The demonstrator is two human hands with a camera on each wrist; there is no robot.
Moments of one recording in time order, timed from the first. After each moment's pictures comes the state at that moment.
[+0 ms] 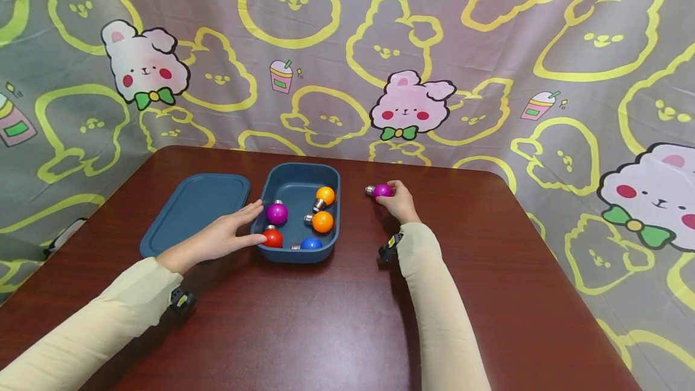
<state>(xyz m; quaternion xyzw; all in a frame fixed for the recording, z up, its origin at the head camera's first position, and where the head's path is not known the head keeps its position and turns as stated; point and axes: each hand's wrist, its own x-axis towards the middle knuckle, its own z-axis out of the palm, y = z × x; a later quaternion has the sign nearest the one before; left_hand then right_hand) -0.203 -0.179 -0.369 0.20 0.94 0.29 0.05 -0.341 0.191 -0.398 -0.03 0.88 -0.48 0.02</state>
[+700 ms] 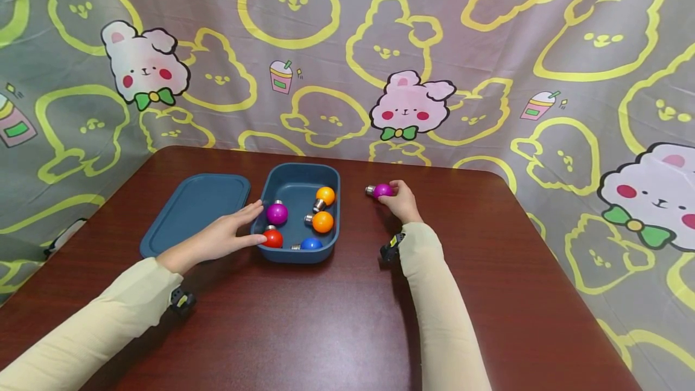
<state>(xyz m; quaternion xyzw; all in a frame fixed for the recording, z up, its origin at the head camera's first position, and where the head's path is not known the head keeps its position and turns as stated) -0.203 -0.178 -0.369 0.20 0.94 0.29 0.04 -0.344 0.196 -0.399 -0.02 0.88 -0.47 0.01</state>
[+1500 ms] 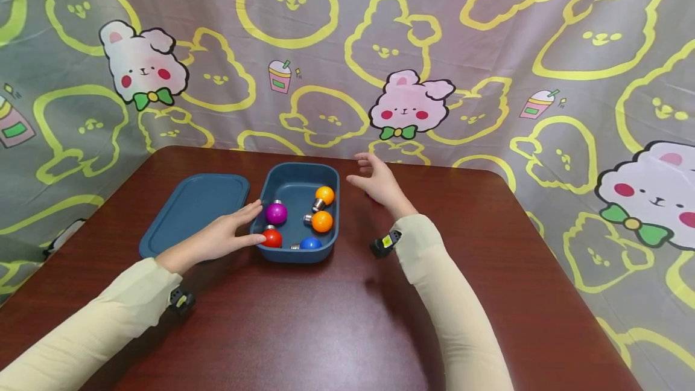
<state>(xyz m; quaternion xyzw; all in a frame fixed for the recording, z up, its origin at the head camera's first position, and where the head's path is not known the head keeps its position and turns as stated) -0.203 -0.179 -0.370 0.20 0.94 0.29 0.04 -0.304 0.145 -0.315 -0.19 0.86 -0.47 0.01</state>
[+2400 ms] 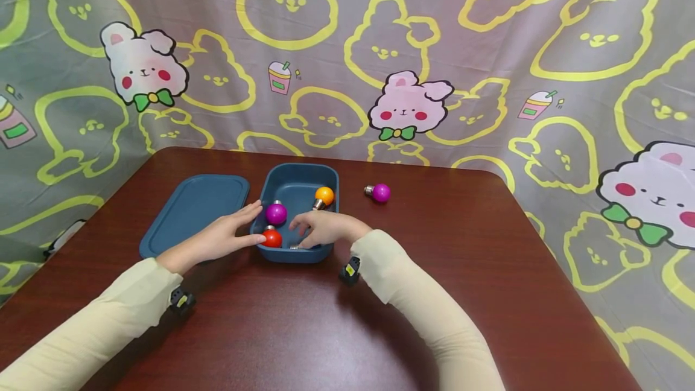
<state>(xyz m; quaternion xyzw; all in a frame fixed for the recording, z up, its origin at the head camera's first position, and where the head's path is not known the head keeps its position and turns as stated) -0.201 -0.179 -0.369 0.21 0.93 0.30 0.03 -0.260 0.067 -0.340 -0.38 0.84 -0.23 0.31</state>
